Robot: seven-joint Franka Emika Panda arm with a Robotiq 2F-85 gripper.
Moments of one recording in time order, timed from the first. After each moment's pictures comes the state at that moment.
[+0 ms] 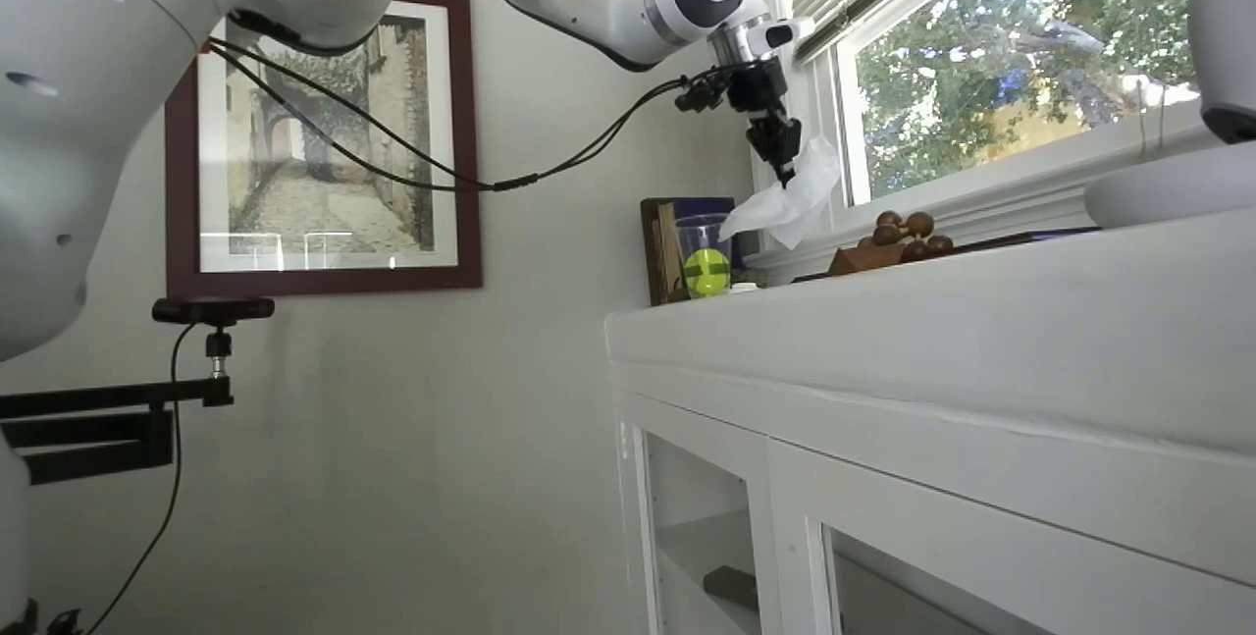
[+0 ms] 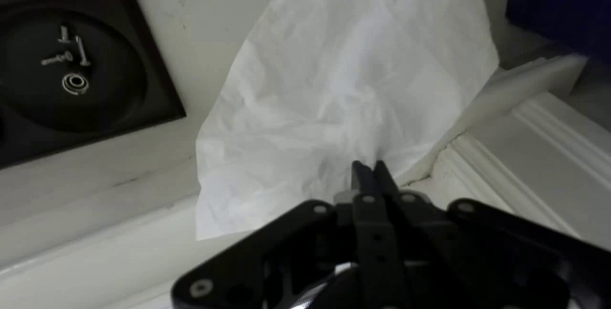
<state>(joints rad) -0.07 0.43 0.16 -1.13 0.01 2.07 0.54</state>
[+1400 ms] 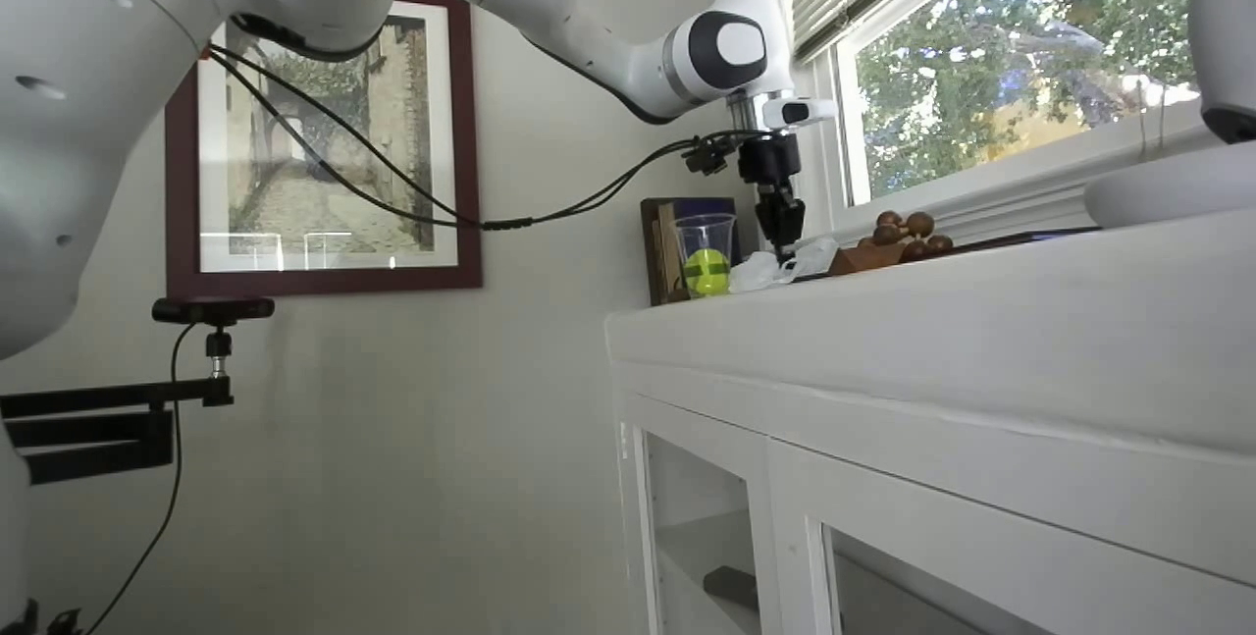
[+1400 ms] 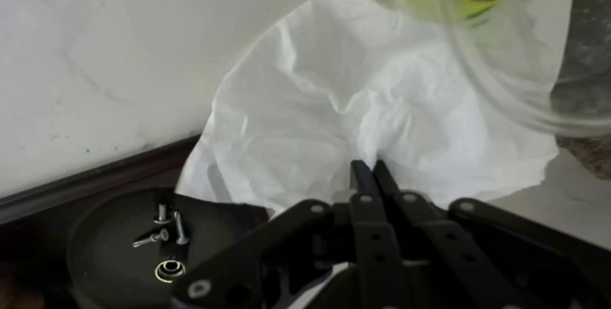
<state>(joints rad) -0.02 0.43 0.05 -1.33 0.08 2.02 0.56</state>
